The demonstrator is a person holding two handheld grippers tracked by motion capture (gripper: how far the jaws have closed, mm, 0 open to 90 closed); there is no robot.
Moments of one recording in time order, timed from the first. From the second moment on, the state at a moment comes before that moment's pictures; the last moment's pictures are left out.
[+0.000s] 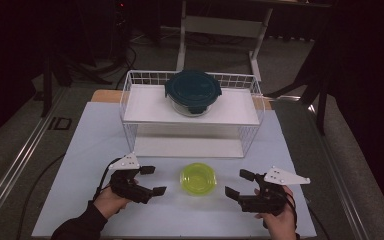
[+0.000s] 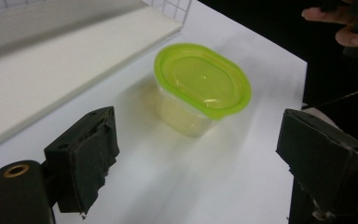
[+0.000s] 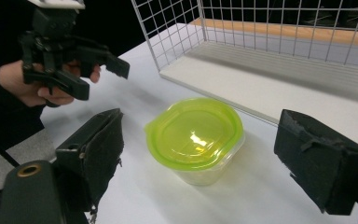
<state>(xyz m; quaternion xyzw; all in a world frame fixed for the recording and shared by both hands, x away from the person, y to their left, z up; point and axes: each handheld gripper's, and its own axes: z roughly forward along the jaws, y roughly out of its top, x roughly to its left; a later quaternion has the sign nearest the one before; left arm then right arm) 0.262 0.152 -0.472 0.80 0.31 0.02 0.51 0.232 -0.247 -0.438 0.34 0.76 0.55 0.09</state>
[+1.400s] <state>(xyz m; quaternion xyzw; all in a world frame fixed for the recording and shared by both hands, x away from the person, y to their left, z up) 0.313 0.101 -0.506 0.71 0.50 -0.18 0.45 0.309 -0.219 -0.476 0.52 0.73 0.42 -0.11</state>
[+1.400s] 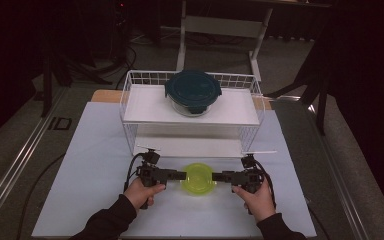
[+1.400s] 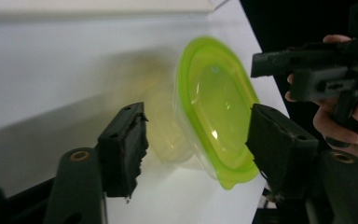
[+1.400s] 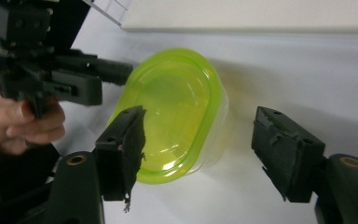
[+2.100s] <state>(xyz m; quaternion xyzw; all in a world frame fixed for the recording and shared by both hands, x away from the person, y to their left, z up) 0.311 0.099 -0.513 0.70 0.52 -0.22 0.45 0.317 -0.205 -0.490 0.56 0.73 0.36 -0.16</state>
